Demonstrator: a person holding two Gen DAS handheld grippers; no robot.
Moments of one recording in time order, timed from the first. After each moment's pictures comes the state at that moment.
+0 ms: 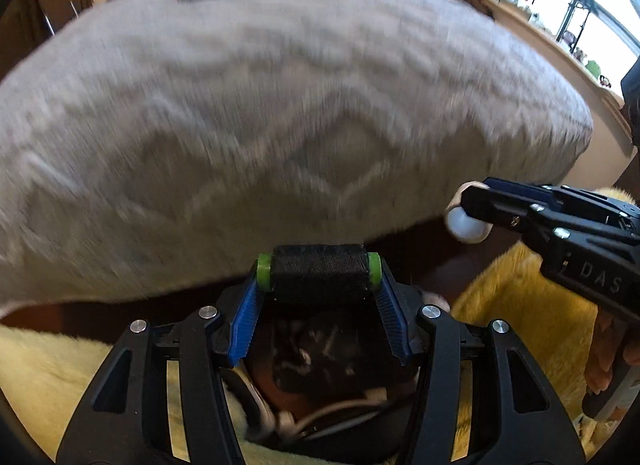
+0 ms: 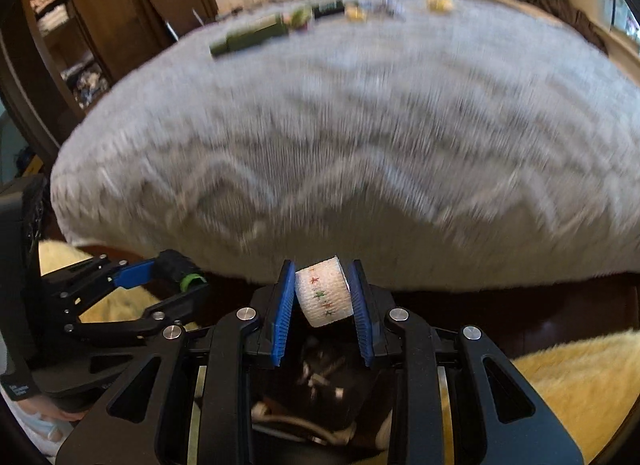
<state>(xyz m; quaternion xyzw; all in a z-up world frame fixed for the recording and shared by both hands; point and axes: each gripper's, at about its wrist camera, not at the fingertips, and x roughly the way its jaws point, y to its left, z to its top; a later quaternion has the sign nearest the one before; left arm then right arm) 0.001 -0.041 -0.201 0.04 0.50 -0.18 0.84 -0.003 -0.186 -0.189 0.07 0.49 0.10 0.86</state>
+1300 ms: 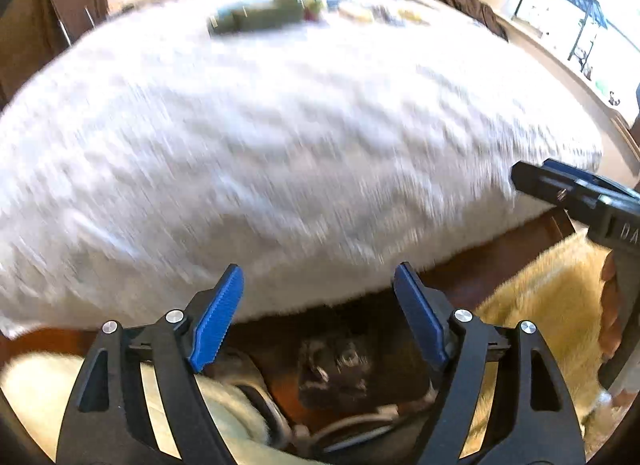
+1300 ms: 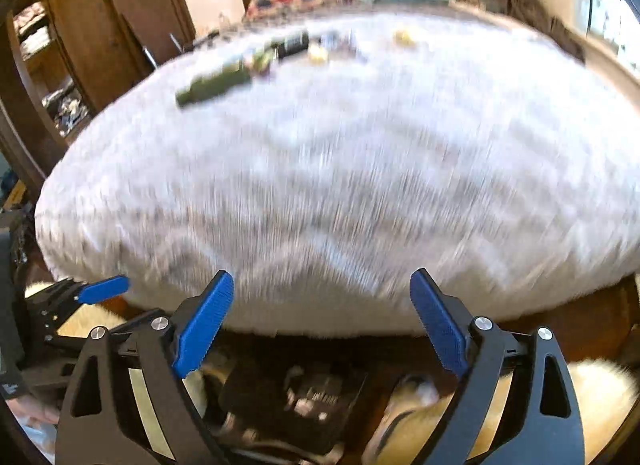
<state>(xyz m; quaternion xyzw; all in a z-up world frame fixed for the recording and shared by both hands) 0.028 -0.020 -0.151 0.04 0.46 -0.15 0.87 0.037 -0.229 -0.115 0.07 0.42 0.05 0.90</state>
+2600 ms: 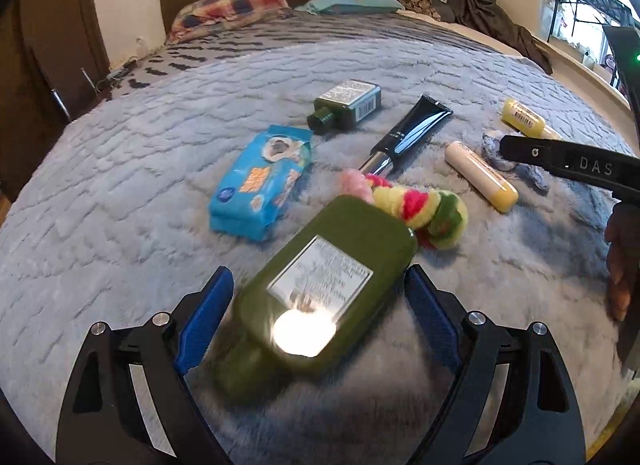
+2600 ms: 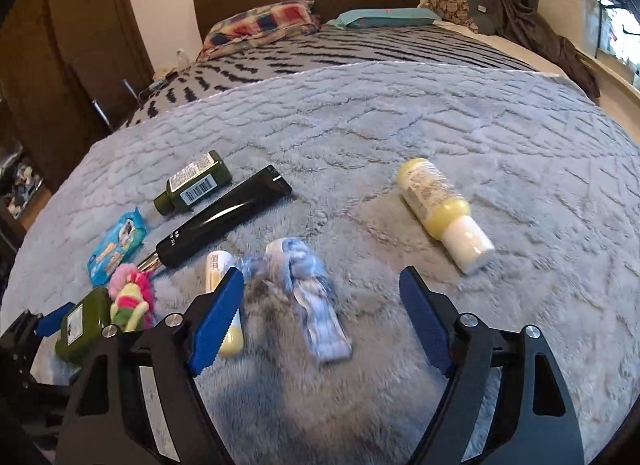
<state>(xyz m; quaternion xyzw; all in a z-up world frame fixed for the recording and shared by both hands) 0.282 -0.043 -0.126 0.09 0.41 -0.13 0.90 0.315 -0.254 -0.119 0.09 0.42 0.01 0.90</state>
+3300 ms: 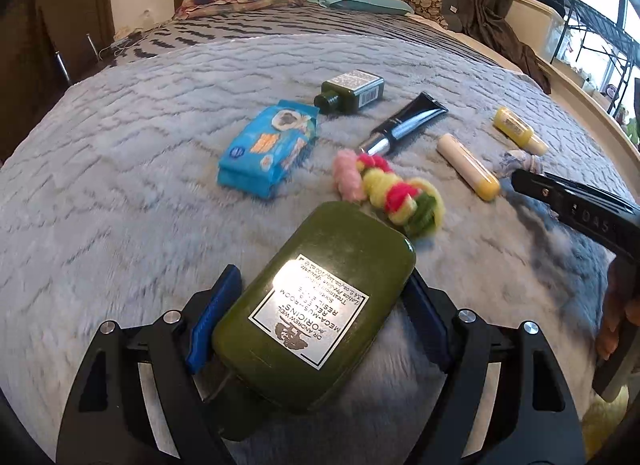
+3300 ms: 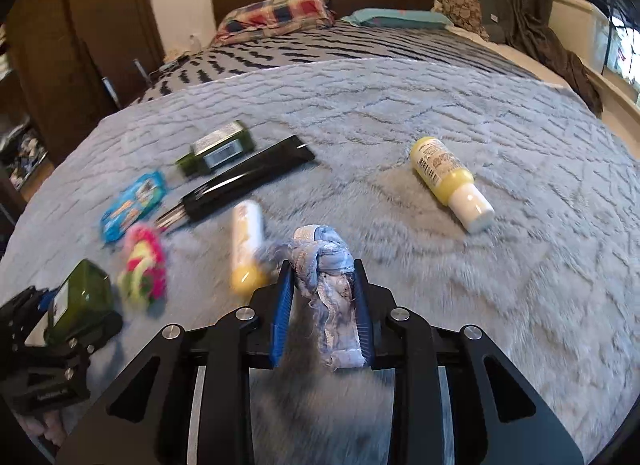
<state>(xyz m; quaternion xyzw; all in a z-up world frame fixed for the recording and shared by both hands) 0.251 -0.024 -0.124 0.03 0.43 -0.13 0.89 0.257 -0.233 -0.110 0.05 0.40 0.03 0.91</state>
